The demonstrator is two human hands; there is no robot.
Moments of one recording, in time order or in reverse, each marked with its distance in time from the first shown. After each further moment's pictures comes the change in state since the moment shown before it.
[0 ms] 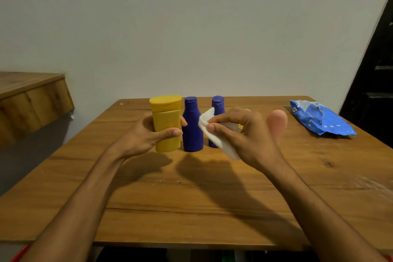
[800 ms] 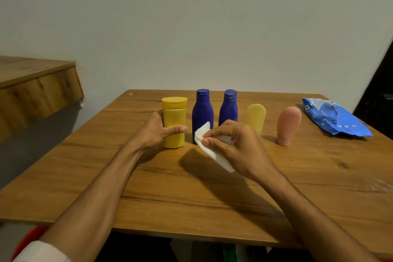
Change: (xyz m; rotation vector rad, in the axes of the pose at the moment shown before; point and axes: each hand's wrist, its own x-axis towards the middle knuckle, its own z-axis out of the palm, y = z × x) left_hand 0.014 -0.060 -0.003 -0.050 0.183 -0.251; right_hand -0.009 0.010 0.036 -0.086 -0.179 0.060
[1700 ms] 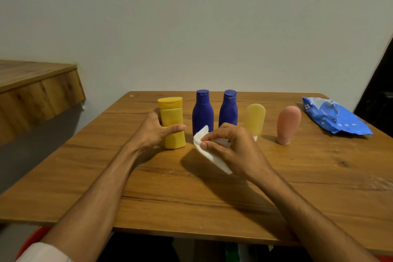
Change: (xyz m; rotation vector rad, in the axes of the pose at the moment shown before) left_hand -0.002 0.007 -0.001 0.081 0.088 0.057; right_hand 0.000 0.006 0.007 -0.041 -0.036 -0.005
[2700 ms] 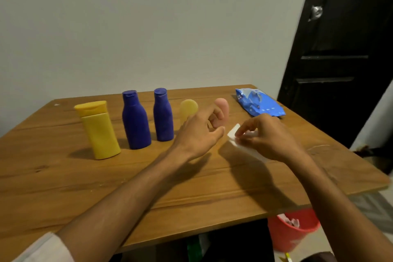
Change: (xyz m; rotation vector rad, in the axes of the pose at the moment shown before) left_hand -0.022 0.098 0.201 0.186 -0.206 0.459; right_hand -0.071 0.062 -0.145 -0.445 0.069 0.446
